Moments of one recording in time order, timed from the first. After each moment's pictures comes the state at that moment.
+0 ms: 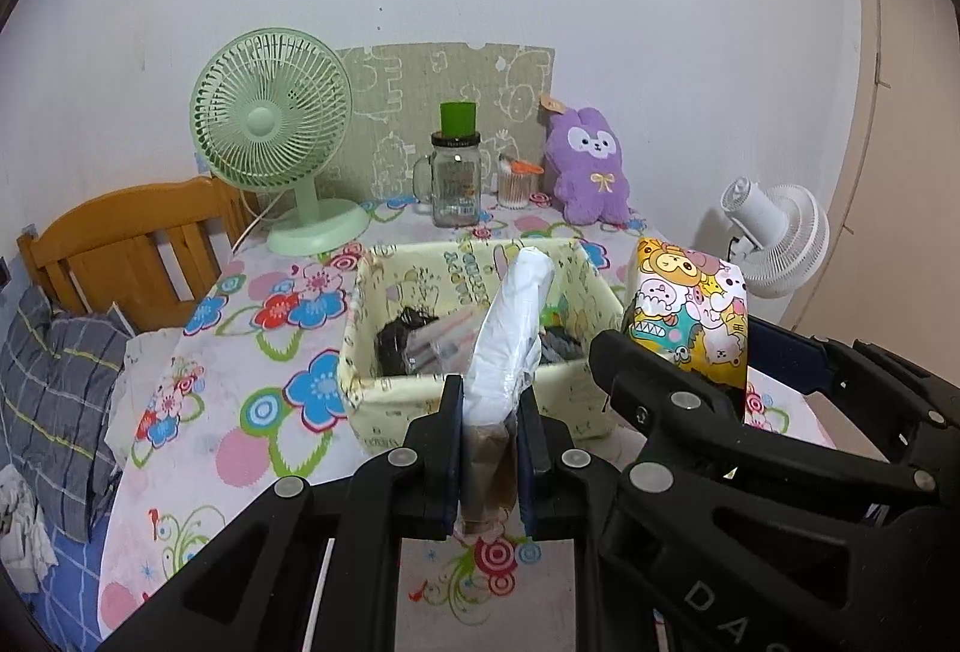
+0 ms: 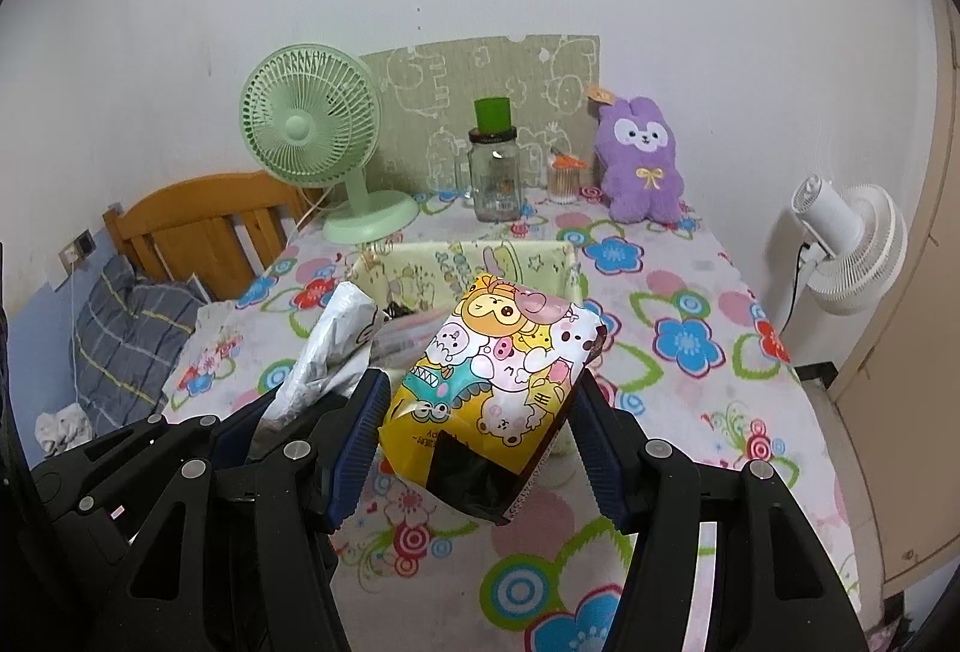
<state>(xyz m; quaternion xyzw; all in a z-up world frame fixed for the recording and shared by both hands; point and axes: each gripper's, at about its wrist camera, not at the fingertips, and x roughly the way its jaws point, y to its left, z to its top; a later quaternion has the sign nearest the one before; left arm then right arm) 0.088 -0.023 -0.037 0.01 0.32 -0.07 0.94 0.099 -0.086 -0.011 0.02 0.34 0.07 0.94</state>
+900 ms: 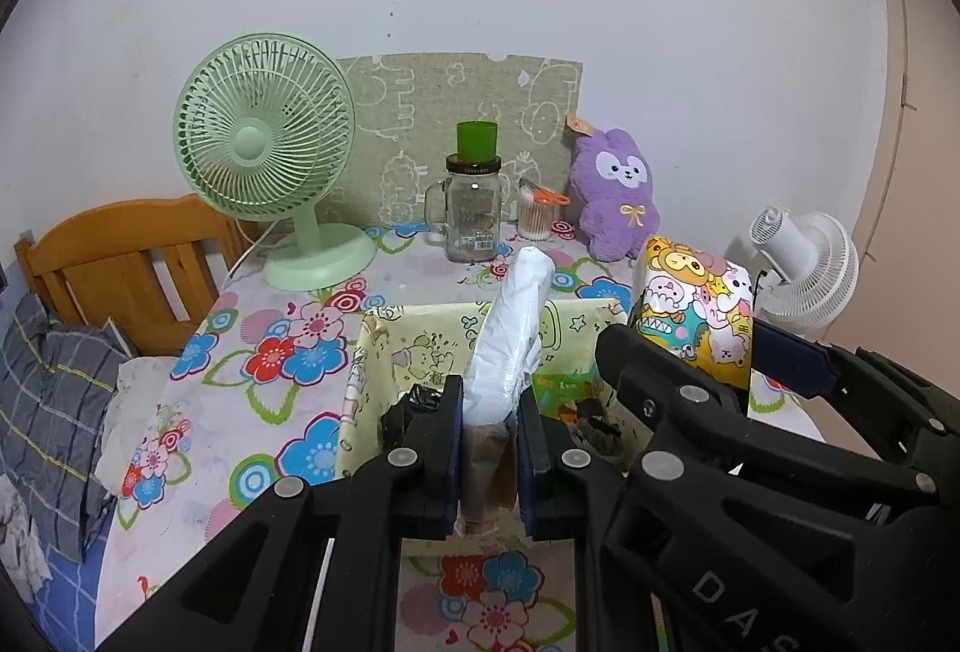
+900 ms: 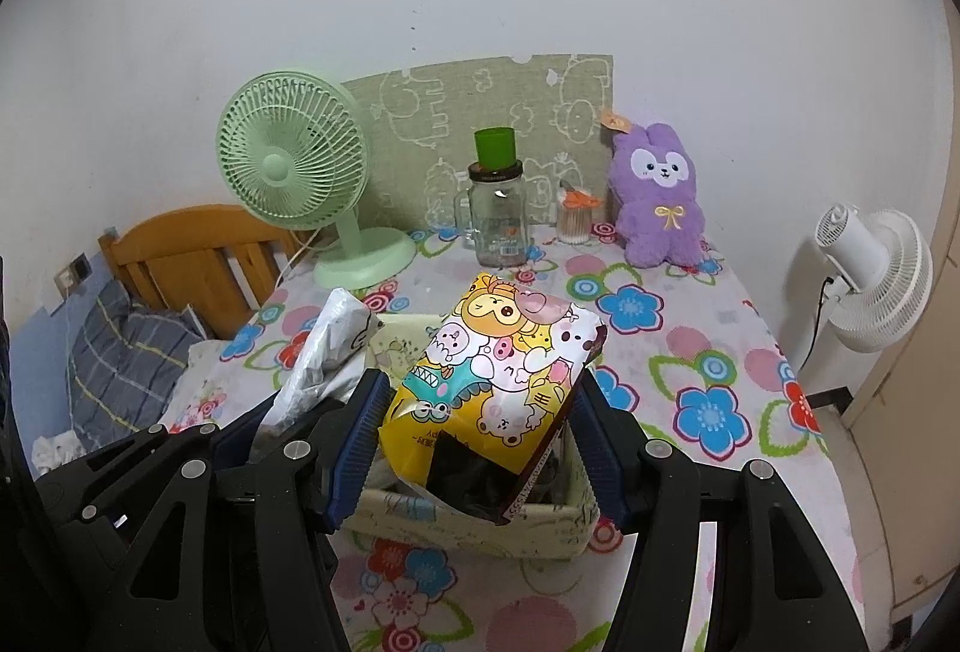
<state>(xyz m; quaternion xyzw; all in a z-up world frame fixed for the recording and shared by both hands) 0.156 -0.021 -0.035 0.00 0.31 -0.06 0.95 0.171 -0.089 -0.013 0.03 0.32 0.07 0.94</state>
